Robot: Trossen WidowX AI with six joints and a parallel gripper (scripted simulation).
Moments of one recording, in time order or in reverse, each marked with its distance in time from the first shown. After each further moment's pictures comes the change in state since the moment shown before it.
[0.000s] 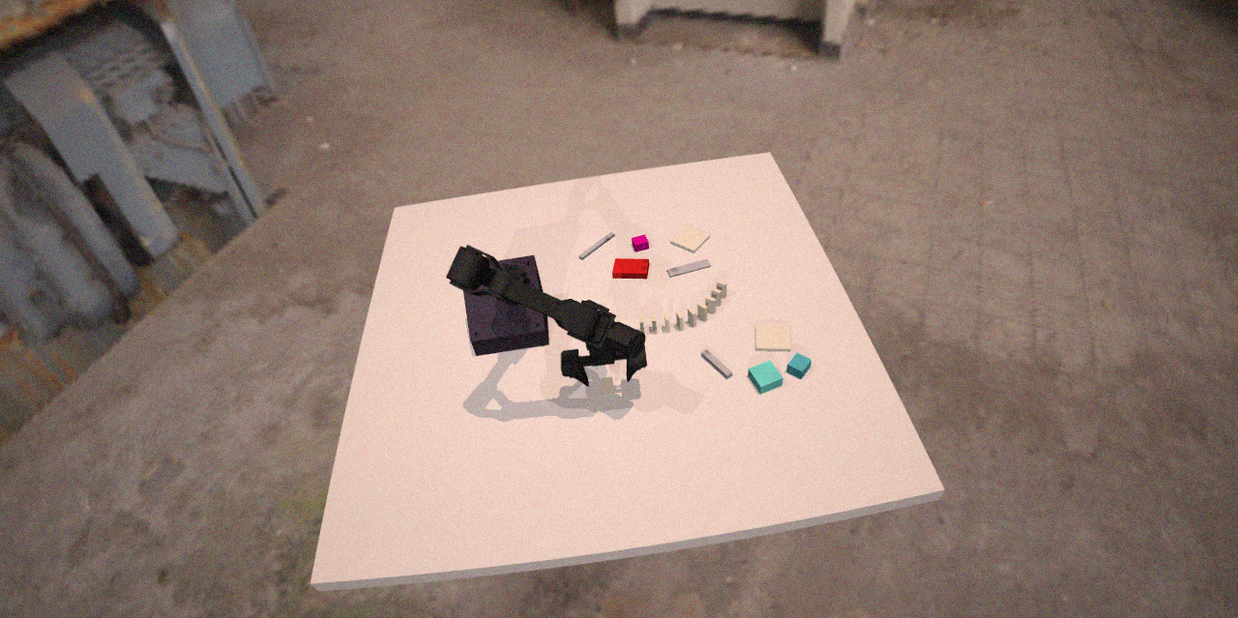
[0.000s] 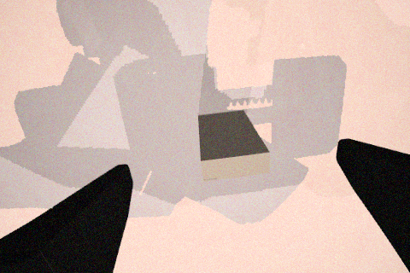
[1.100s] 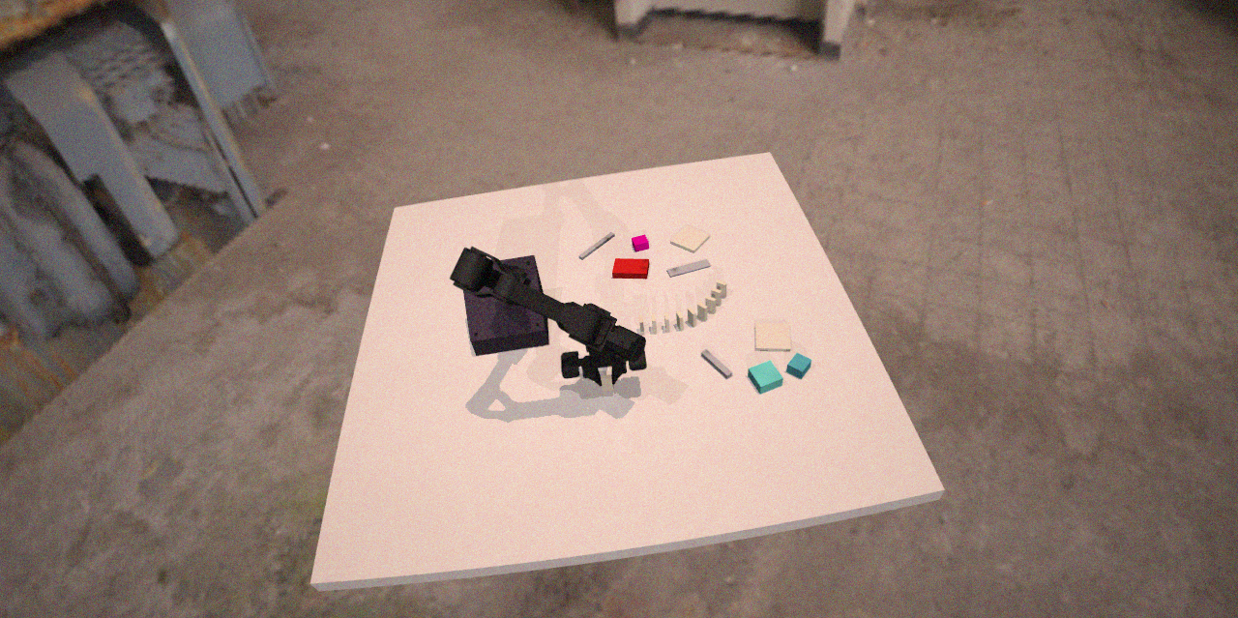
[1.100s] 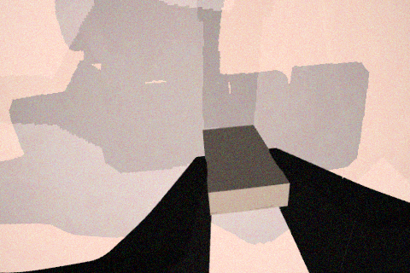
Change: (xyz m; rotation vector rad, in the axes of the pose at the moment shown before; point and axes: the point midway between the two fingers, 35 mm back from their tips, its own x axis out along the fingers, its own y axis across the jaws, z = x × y) arm 0.012 0.002 0.006 -0.016 -0.017 0.016
